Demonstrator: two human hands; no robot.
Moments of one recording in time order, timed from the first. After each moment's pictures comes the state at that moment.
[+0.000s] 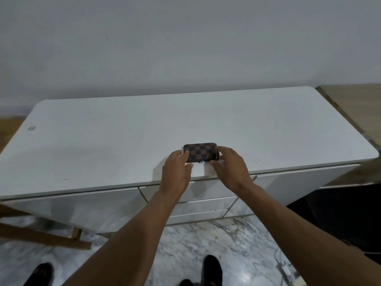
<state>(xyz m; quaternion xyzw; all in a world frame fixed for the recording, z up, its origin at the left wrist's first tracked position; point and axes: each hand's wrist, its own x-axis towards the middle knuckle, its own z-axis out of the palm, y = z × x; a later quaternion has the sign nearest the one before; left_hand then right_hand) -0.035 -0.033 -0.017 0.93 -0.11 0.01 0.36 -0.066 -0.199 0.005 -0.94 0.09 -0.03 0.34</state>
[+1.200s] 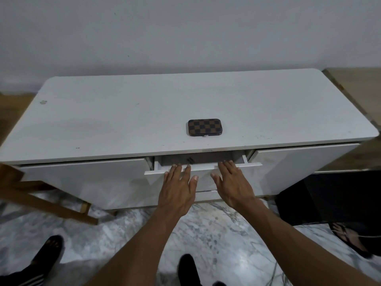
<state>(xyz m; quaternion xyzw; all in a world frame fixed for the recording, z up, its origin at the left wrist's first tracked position) -0.143 -0.001 -0.070 0.97 -0.14 -0.08 0.19 -0.162 -0.179 -0.052 -0.97 0.07 0.12 0.18</state>
